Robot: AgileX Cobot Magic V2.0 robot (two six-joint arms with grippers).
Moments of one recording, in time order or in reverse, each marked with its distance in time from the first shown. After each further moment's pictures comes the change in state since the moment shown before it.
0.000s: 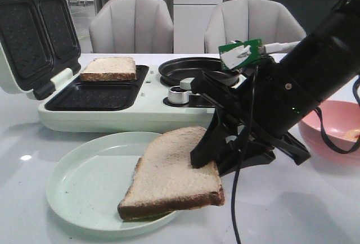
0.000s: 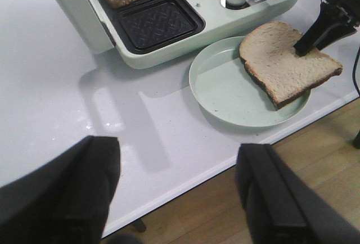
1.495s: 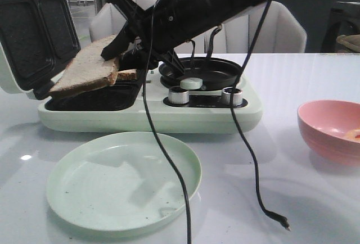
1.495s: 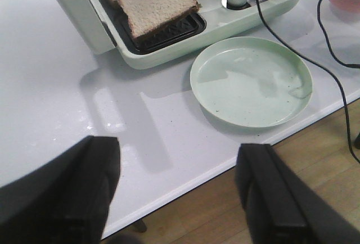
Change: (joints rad) left arm 0.000 0.000 0.000 0.002 0.000 0.000; right arm 0.085 0.428 -0.822 0.196 0.025 -0.002
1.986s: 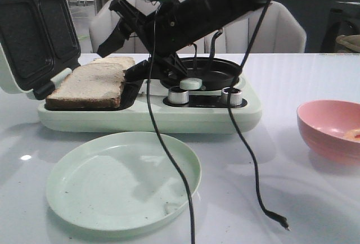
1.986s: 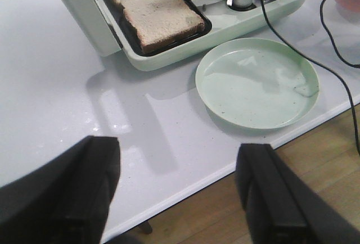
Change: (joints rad) left arm 0.000 0.000 0.000 0.019 0.000 0.000; right arm -0.008 -0.011 -0.008 -0.047 -0.012 0.000
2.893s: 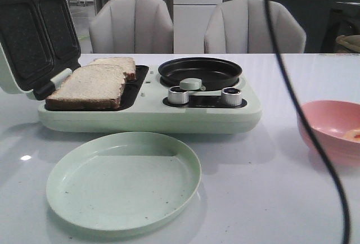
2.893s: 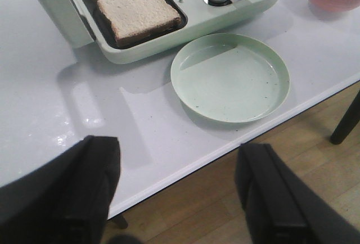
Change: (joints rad) left arm 0.000 0.000 0.000 -0.083 -0.002 0.000; right arm 0.184 -0.911 0.388 -1.302 0.308 0.670
